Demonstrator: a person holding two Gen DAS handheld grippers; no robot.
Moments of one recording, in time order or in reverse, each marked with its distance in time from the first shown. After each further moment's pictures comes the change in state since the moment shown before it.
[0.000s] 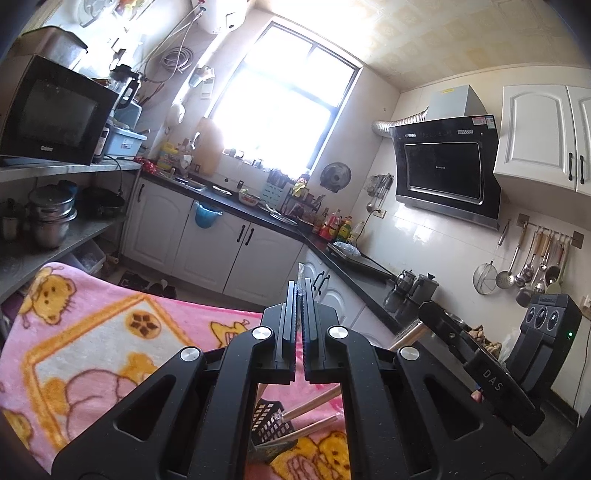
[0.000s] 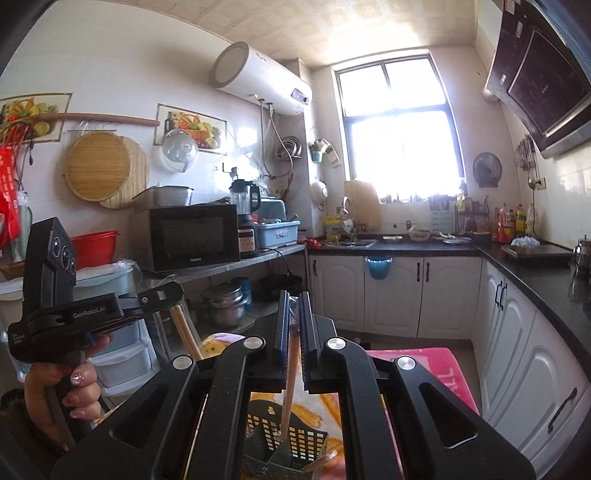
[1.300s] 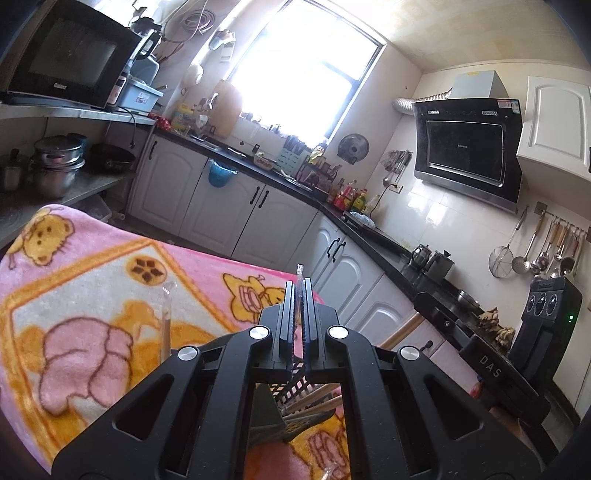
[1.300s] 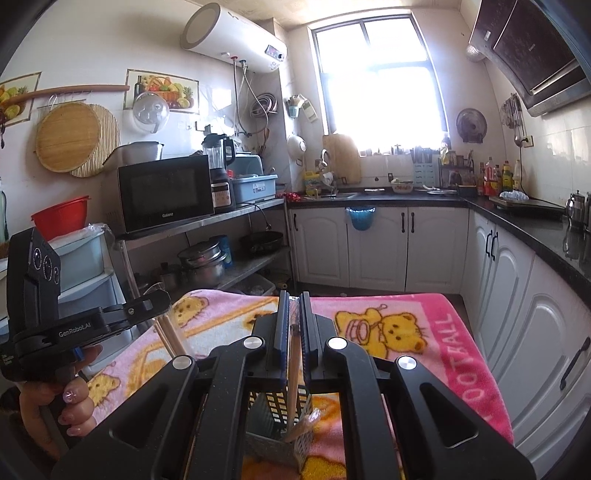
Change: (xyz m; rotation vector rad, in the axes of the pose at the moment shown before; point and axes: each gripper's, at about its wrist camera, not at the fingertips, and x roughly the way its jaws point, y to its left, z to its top) left arm 0.040 0.046 -0.069 -0.070 0.109 0.028; right arm 0.043 -0.013 -0.071 0.051 0.155 -0.070
